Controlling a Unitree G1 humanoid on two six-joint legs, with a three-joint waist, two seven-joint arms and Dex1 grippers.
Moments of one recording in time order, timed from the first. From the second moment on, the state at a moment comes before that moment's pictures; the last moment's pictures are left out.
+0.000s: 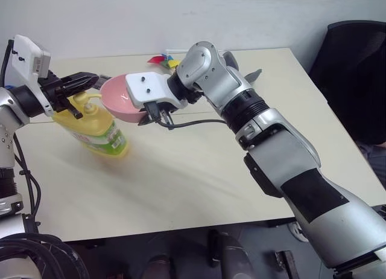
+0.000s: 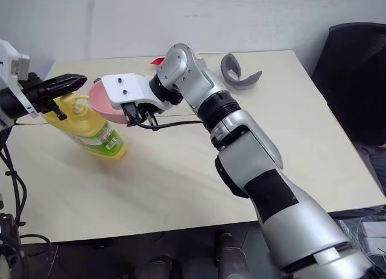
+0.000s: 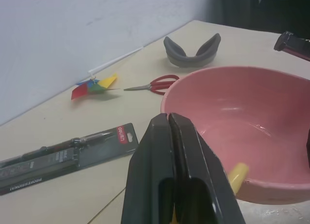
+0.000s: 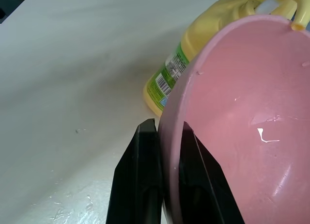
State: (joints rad) left arm -0.71 0.93 0.29 0.20 -0.45 0.54 -0.88; right arm -1.63 -0.03 0.38 1.10 -0.17 -0.15 1.37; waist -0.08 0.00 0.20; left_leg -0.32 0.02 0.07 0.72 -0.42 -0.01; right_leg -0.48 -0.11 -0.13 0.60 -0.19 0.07
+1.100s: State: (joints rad) left arm -0.84 0.91 0.22 0.41 -0.37 0.42 -0.91; right arm -1.60 0.00 0.38 1.02 -0.17 -0.13 1.39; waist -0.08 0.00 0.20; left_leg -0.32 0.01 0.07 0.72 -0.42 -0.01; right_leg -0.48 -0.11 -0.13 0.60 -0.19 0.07
